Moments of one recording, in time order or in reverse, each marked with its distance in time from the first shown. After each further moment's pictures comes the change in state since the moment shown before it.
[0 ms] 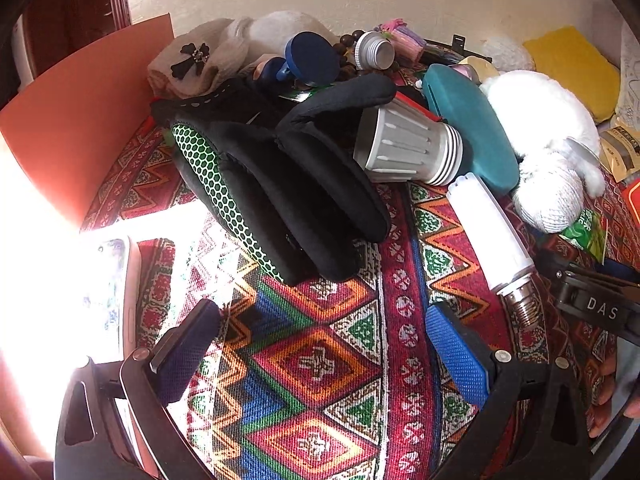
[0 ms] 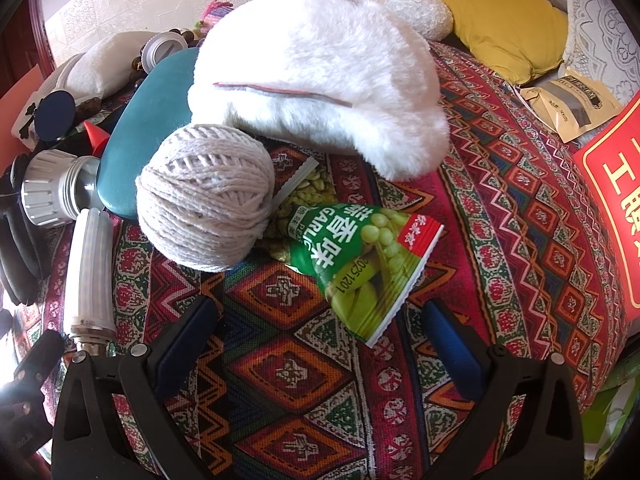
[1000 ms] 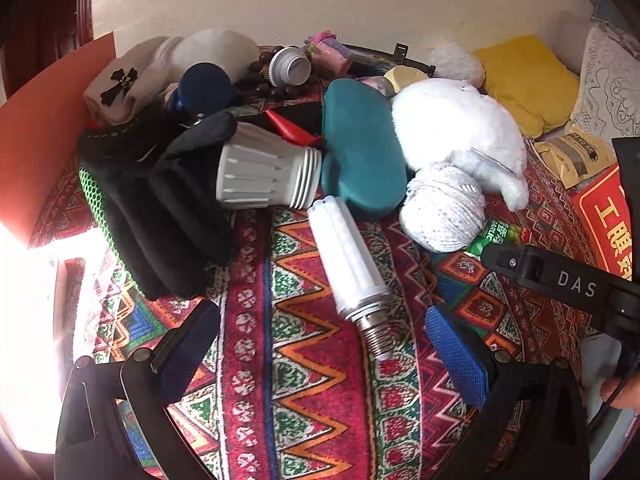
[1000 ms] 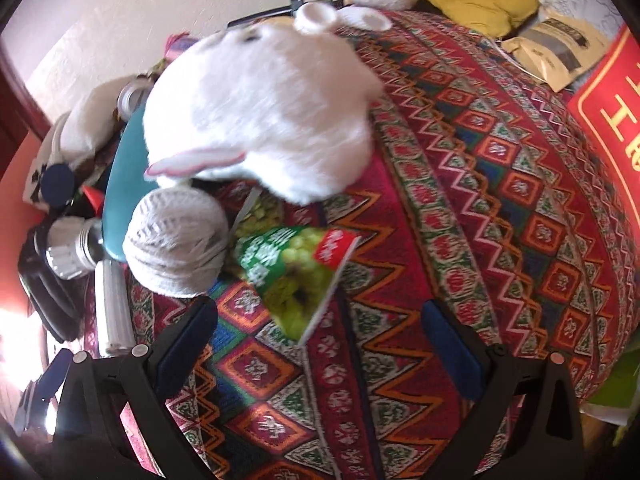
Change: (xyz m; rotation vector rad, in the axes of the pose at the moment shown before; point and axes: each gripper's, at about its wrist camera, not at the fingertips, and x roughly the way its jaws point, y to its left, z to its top) left arm -0.012 -0.065 0.023 0.015 -0.020 -0.169; right arm -0.021 -0.056 0.009 0.193 0.054 0.114
